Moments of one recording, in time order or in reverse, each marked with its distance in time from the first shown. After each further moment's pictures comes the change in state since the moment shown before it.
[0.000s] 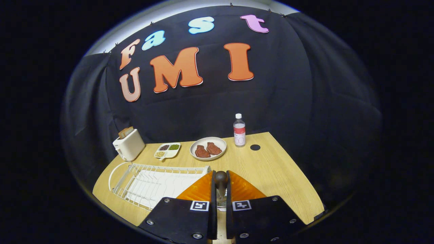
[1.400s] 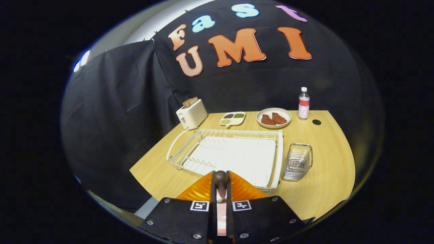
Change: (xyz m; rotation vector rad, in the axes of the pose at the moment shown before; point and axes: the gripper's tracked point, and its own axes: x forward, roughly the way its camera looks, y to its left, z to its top) arm -0.090 0.135 -0.113 -0.085 0.264 0.482
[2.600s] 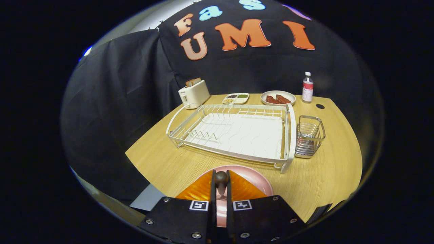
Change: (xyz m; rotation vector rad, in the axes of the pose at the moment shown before) arm 0.003 0.007 -0.076 0.004 0.047 -0.054
